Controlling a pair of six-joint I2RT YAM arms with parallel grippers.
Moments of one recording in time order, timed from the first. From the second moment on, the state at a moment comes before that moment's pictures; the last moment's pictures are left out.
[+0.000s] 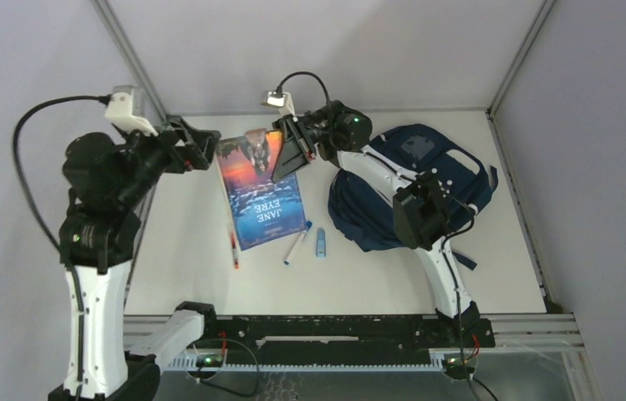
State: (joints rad) left arm -0.12 0.95 1.55 -0.71 0.22 -0.25; right arm 0.65 2.26 2.04 1.48 -1.58 2.04
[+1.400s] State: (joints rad) left arm -0.12 0.92 1.56 -0.74 0.05 -0.39; right arm 0.50 1.77 1.71 0.83 -1.35 1.31
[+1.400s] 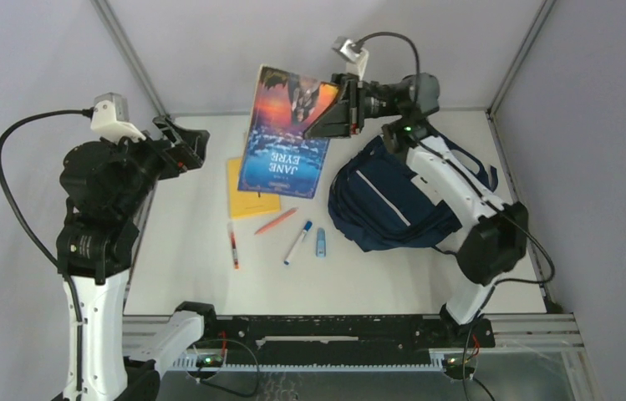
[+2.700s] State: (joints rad) left arm -0.12 1.04 1.59 -0.93 0.35 -0.24; right arm 0.46 1.77 1.77 -0.80 -0.93 0.03
